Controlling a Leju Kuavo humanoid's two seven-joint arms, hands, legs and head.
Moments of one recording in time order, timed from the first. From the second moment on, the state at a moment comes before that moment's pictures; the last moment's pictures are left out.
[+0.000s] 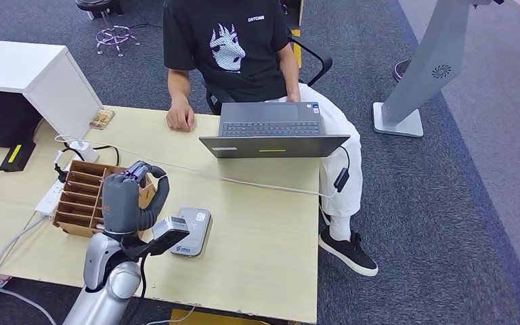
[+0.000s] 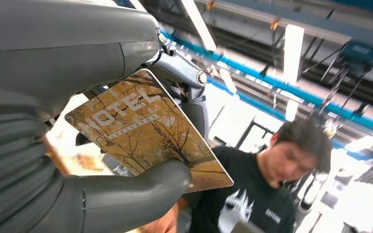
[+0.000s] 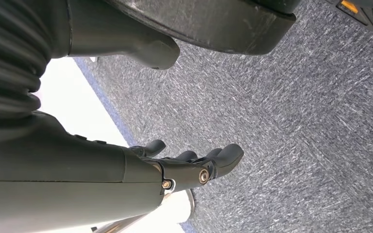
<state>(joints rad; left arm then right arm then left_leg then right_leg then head) -0.14 0.05 -0.23 -1.49 -0.86 0.59 -0.32 -0.12 0.09 1.52 -0.12 -0.62 -0.46 0.14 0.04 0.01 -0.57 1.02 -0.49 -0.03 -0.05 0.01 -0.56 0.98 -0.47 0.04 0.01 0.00</state>
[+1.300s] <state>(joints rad) -0.12 0.02 -0.06 -1.05 -0.75 0.58 -0.42 -0.12 0.09 1.52 -0.12 -0.62 -0.46 0.13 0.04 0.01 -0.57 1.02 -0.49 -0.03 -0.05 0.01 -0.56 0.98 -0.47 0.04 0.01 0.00</state>
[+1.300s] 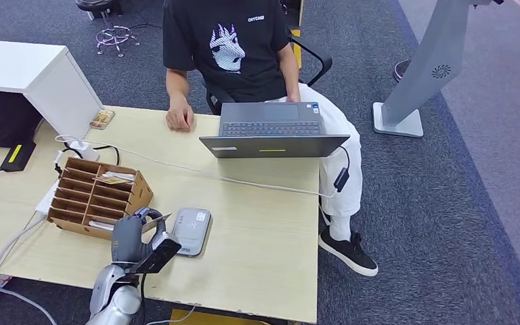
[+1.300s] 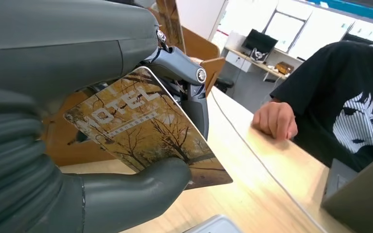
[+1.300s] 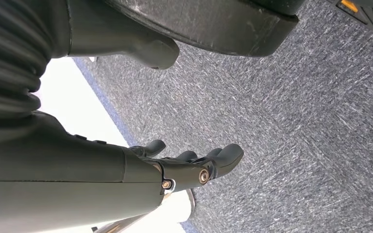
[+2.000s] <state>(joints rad) -0.15 -0.01 -0.28 -1.42 -0.82 0.59 -0.41 -0.14 0.10 1.53 -0.12 -0.59 -0.45 0.17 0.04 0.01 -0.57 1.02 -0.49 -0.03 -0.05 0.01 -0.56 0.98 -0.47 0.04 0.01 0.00</state>
